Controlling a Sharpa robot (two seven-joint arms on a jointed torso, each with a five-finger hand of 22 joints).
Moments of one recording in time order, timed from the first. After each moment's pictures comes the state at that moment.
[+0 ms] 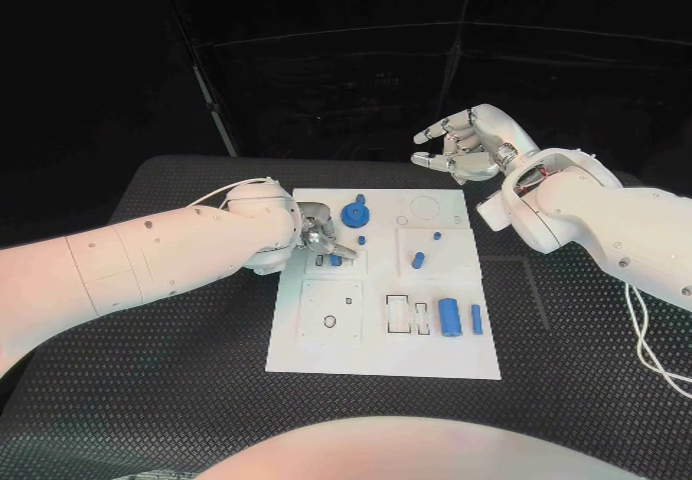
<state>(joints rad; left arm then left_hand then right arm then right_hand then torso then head) 1.19 -0.64 -0.02 1.40 -1.23 0.13 -0.53 0.97 0.00 0.02 0.29 0.05 1.02 -0.01 0.65 0.87 1.42 -0.06 1.32 1.25 1.47 -0.11 1.57 1.31 0.05 1.46 0.01 1.46 1.31 1.11 -0.79 0.22 1.48 -1.03 -0.39 0.07 1.44 -0.11 0.06 0.26 0.29 0.91 0.16 0.16 0.07 1.23 0.07 1.16 1.09 1.46 0.00 1.42 1.31 0.13 1.17 0.11 1.18 0.82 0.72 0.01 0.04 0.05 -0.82</state>
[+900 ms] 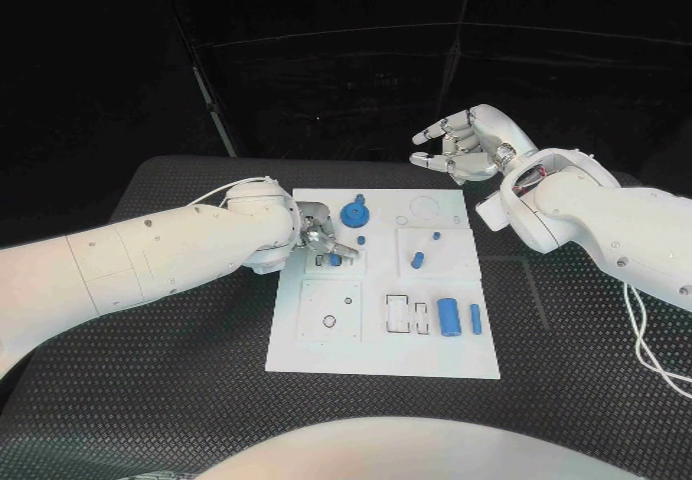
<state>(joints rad) 1.20 -0.64 -0.02 1.38 -1.22 0.14 -0.52 0.94 0.00 -0.06 0.29 0.05 1.02 0.00 0.65 0.88 1.42 -0.07 1.32 1.25 1.47 -0.11 1.57 1.31 0.05 1.47 0.00 1.46 1.31 1.11 -0.78 0.22 1.47 -1.03 -0.39 0.07 1.43 -0.11 0.05 0.26 0.29 0.91 0.16 0.16 0.07 1.23 0.07 1.16 1.09 1.46 0.00 1.42 1.31 0.13 1.17 0.11 1.17 0.81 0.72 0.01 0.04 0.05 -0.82</state>
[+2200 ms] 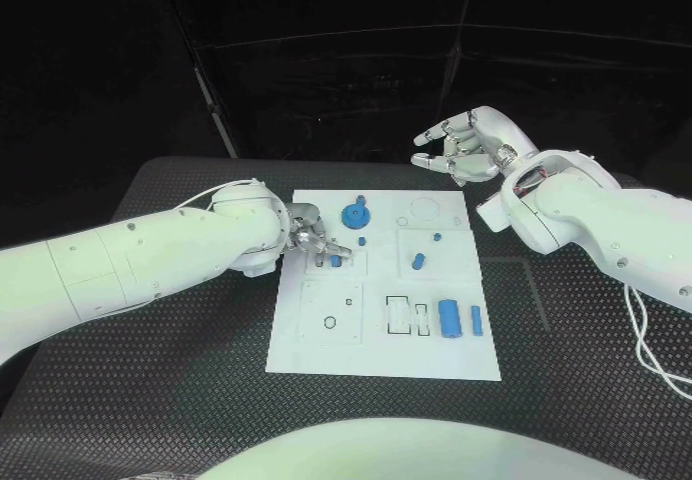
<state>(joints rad) 1.19 -0.69 -0.02 1.42 -1.21 0.12 -0.52 0.91 0.01 -0.13 0.29 0.05 1.01 -0.01 0.64 0.89 1.42 -0.07 1.32 1.25 1.47 -0.11 1.57 1.31 0.05 1.47 0.00 1.46 1.31 1.11 -0.78 0.22 1.47 -1.03 -0.39 0.07 1.42 -0.10 0.04 0.26 0.29 0.91 0.16 0.16 0.07 1.23 0.07 1.16 1.09 1.46 0.00 1.42 1.31 0.13 1.17 0.11 1.17 0.81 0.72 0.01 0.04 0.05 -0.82</state>
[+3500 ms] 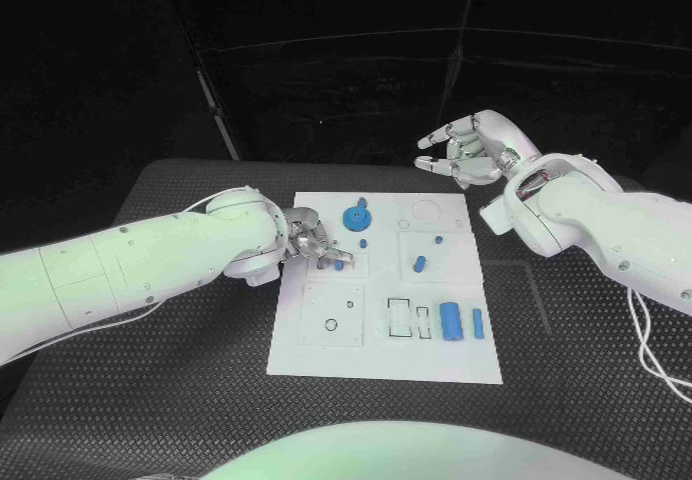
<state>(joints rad) 1.19 -0.72 -0.02 1.46 -1.09 0.05 -0.53 1.09 0.05 -0.23 0.29 0.05 0.98 0.03 0.48 0.79 1.40 -0.04 1.30 1.23 1.47 -0.10 1.57 1.31 0.05 1.47 0.01 1.45 1.31 1.11 -0.78 0.22 1.45 -1.03 -0.39 0.07 1.42 -0.10 0.04 0.26 0.29 0.91 0.16 0.16 0.07 1.23 0.07 1.16 1.09 1.47 0.00 1.42 1.31 0.13 1.17 0.11 1.17 0.81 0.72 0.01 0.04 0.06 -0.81</state>
